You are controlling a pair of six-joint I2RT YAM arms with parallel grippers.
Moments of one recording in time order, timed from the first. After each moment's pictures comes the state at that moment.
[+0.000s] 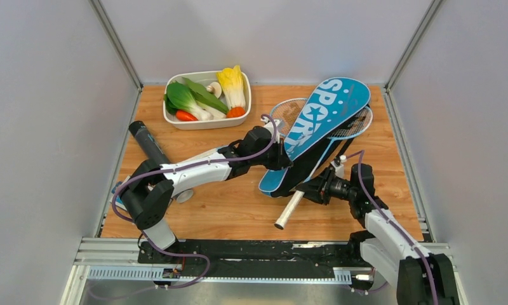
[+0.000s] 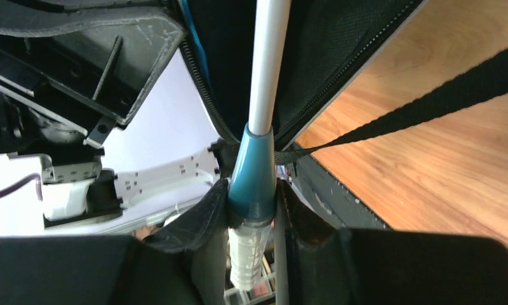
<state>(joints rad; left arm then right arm) -0.88 1.67 1.11 0.05 0.16 -0.67 0.16 0.83 0.20 0.17 -0.88 1.31</state>
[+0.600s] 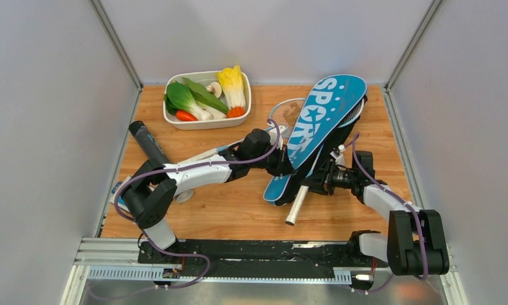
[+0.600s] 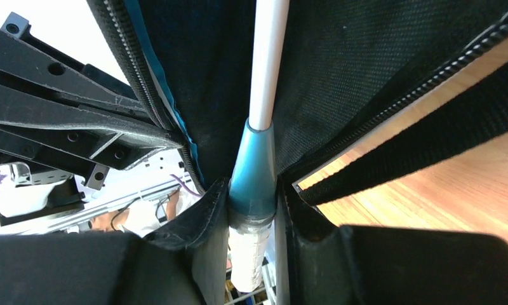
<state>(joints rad) -0.88 1.67 1.06 0.12 0.35 -0.57 0.03 1.20 0.39 0.05 -1.04 0.88</state>
